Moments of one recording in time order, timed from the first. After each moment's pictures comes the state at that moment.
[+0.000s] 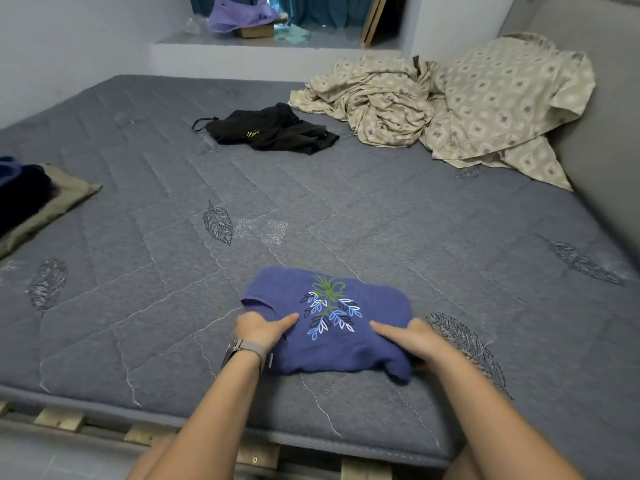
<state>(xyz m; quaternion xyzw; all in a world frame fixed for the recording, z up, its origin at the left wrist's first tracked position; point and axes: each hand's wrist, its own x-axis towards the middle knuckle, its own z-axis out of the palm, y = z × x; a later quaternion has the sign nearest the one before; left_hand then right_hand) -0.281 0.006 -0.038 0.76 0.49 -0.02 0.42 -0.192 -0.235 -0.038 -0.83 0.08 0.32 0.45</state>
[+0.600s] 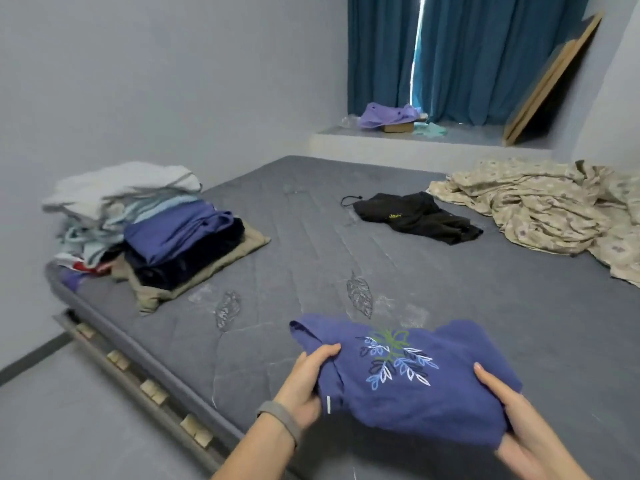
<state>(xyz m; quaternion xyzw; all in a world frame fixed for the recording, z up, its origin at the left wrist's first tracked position) -0.366 0.115 0.036 0.37 0.33 0.16 0.85 -0.243 -0.079 0.055 -0.67 0.08 0.08 0.73</state>
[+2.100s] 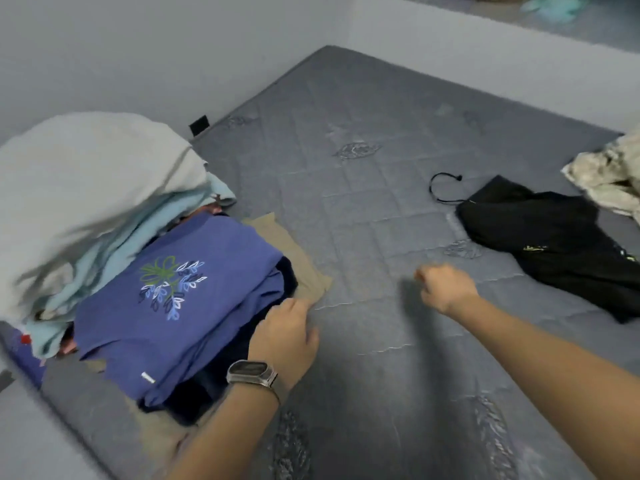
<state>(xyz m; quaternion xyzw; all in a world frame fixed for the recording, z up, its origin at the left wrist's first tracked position) -0.251 0.600 0.110 0.90 0.36 0.02 0.24 0.027 0.485 0.079 -0.89 -0.40 0.19 -0.11</state>
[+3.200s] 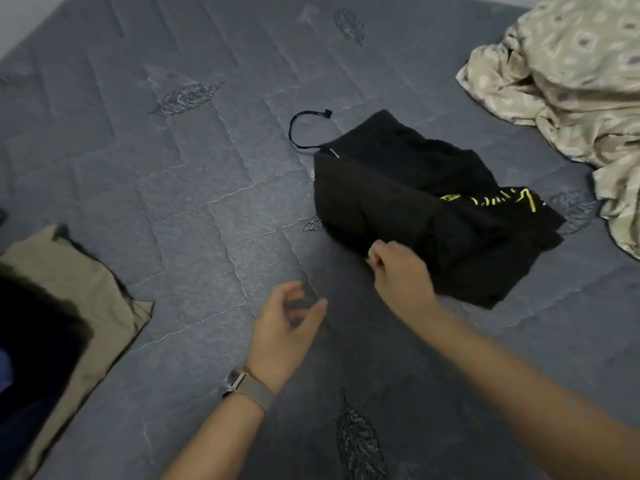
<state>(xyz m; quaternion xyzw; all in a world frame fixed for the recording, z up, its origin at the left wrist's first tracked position) 0.012 0.458 0.024 0.71 0.42 0.05 0.57 0.181 0.342 -0.020 -0.91 -0.35 0.04 0.24</state>
